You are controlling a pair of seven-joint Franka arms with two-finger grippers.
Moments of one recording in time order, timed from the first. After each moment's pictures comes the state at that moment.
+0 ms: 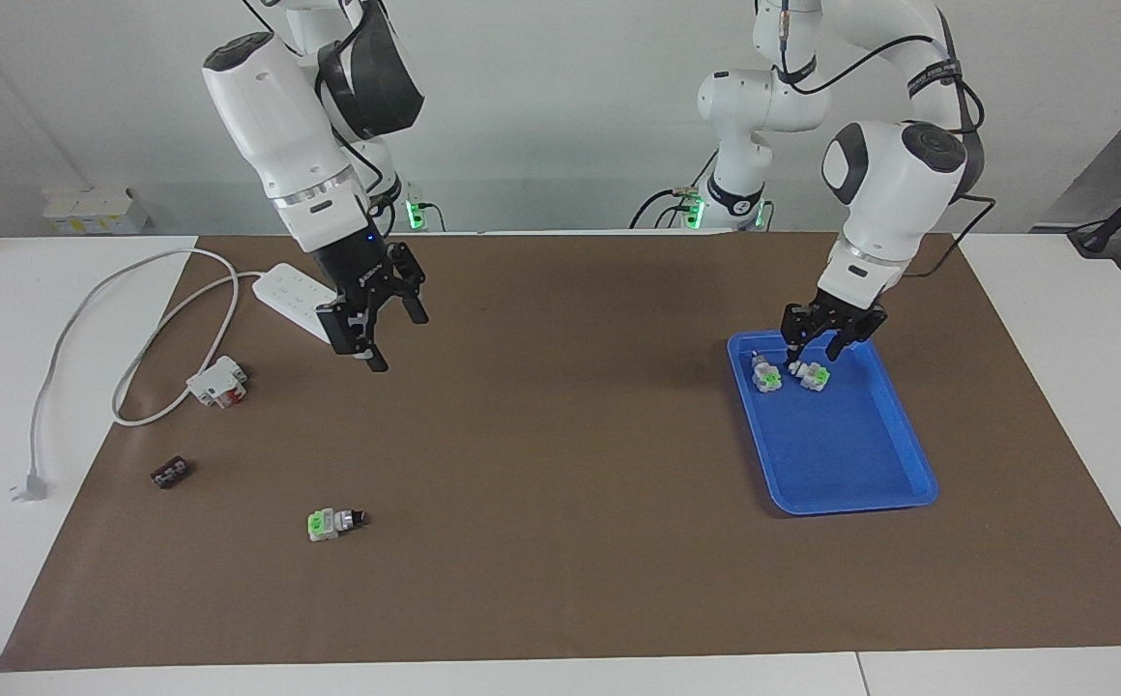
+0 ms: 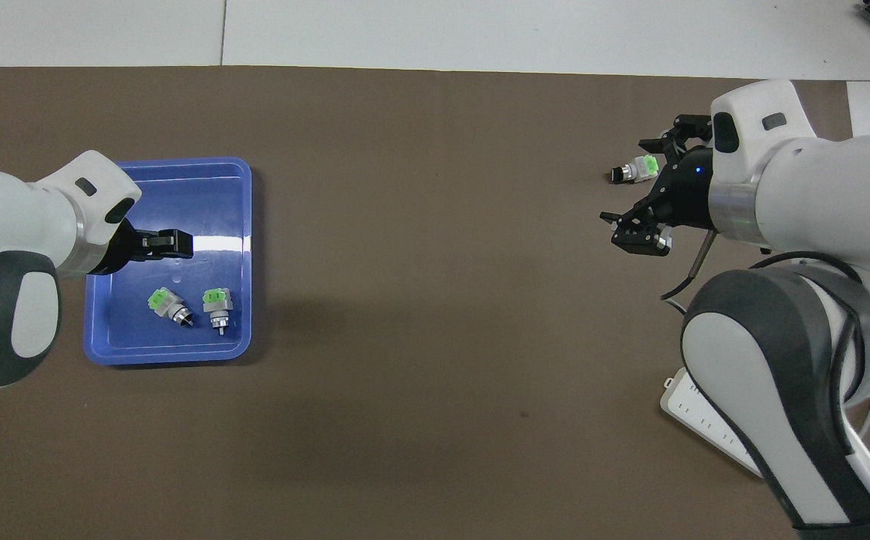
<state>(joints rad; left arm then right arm) -0.19 -0.01 0.05 -2.00 -0.07 2.08 -0.09 -0.01 0.00 0.22 -1.86 0.21 2.27 -0.94</state>
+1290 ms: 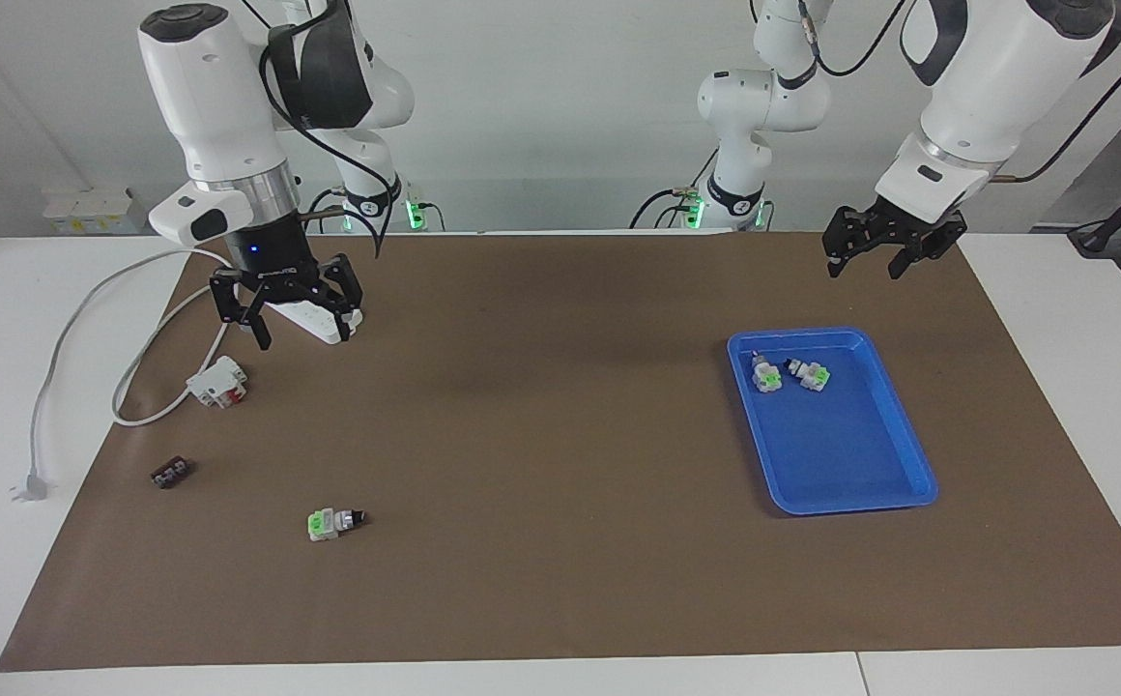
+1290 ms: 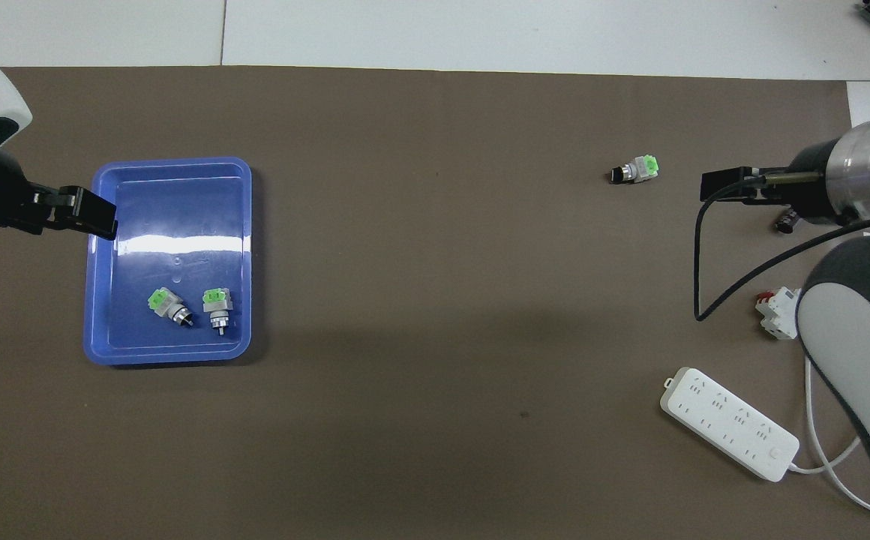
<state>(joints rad) -0.19 0.08 0.07 -1.46 -0.02 1.52 0.01 0.02 0.00 0.06 -1.70 -0.02 1.89 0.18</state>
